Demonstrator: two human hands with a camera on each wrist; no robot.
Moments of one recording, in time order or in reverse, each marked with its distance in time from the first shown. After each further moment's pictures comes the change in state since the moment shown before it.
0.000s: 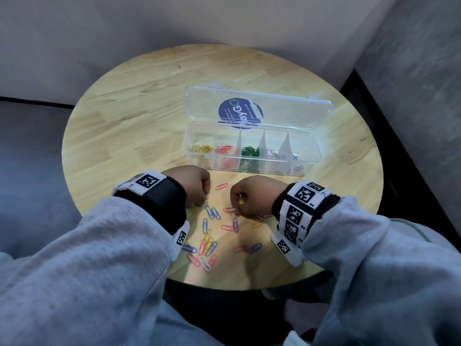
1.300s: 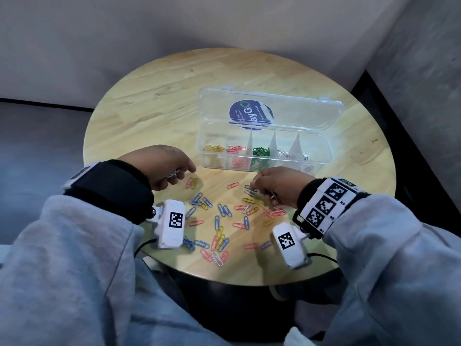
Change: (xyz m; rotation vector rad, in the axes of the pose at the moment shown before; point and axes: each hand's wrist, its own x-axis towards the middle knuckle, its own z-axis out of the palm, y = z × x) left_hand -0.034 -0.039 -0.041 -0.800 0.048 -0.190; right_hand -0.003 0.015 -0.004 0.999 0.057 0.312
